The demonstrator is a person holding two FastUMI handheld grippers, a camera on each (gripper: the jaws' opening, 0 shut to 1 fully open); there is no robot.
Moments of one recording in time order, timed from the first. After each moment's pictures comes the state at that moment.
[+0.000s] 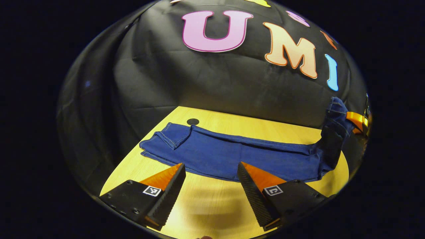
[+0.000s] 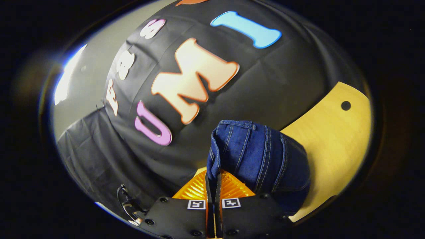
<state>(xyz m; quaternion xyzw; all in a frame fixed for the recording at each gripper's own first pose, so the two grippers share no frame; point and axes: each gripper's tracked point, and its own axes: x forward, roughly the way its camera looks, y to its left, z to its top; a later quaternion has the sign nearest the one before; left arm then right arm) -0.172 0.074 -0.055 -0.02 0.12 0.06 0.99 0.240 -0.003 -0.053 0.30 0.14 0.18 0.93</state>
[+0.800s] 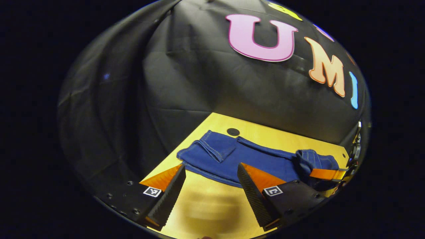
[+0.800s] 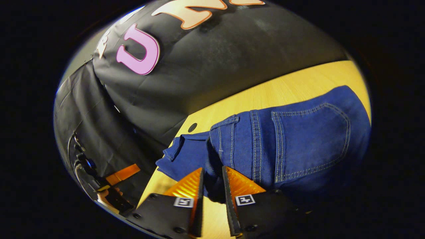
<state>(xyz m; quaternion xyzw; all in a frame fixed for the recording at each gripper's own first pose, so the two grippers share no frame) -0.150 0.222 -0.048 -0.06 0.07 0.15 0.98 0.259 0.179 -0.222 0.25 0.29 0.21 0.90</state>
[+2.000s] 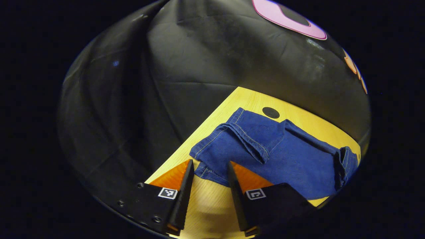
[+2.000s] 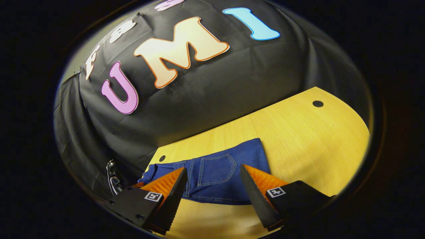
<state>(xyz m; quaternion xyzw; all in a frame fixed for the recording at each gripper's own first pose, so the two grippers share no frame) -0.113 0.289 -0.110 -0.07 0.18 0.21 0.96 0.204 -0.022 -0.113 0.21 0.20 0.02 0.96</state>
